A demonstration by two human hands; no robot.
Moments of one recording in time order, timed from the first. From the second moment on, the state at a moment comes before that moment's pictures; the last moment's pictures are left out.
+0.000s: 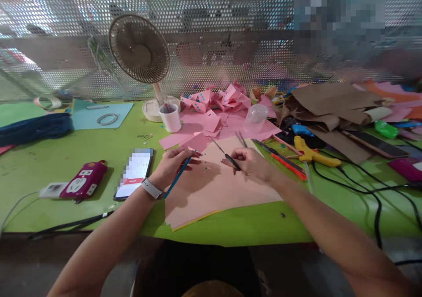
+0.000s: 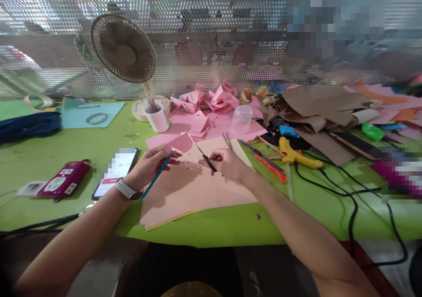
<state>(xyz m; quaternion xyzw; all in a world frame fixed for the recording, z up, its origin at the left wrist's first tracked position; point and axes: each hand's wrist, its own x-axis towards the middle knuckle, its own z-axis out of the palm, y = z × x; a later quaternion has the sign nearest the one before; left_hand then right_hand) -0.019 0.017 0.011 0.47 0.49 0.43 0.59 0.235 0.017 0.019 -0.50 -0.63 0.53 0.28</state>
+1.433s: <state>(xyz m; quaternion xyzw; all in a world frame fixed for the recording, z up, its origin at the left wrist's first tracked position) 0.093 0.150 0.027 0.50 0.56 0.45 0.48 0.297 0.084 0.053 -0.67 -0.66 0.20 0.28</state>
